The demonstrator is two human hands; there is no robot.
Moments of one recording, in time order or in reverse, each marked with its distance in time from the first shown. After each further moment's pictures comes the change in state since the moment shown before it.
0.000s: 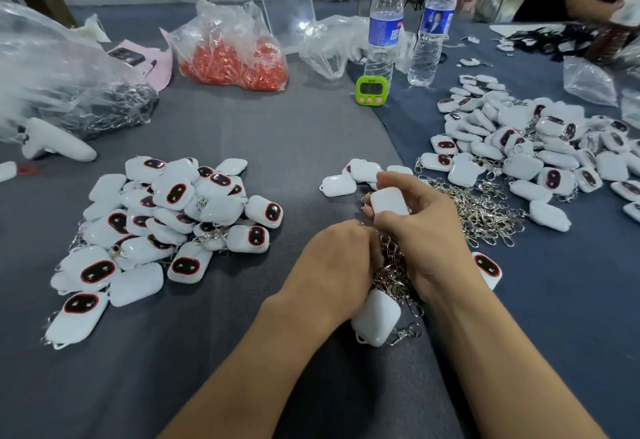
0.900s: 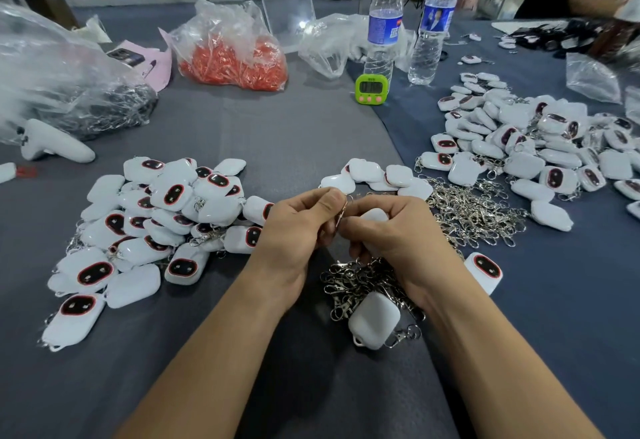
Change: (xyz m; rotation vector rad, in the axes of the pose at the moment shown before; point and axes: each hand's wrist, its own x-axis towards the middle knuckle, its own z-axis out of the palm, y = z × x) left_hand 0.013 -0.022 -0.019 -1.250 0.219 -0.327; right_hand -0.006 -0.004 0.008 -0.139 -0.357 0.032
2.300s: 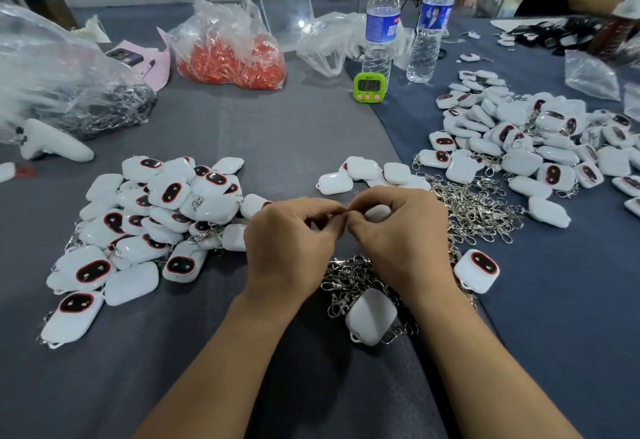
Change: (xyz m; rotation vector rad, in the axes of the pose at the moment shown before) left_hand -0.015 -0.009 -0.003 0.836 0.280 0.515; right_hand -0.002 0.005 0.000 -0.594 0.341 -0.308
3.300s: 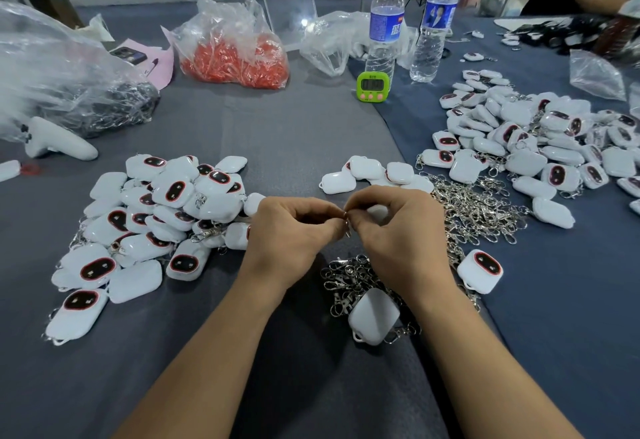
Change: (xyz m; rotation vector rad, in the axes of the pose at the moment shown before) left_hand 0.009 -0.006 -0.010 -0.359 -0.236 -0.280; right_hand 0.000 0.000 0.003 0.046 -0.030 -0.073
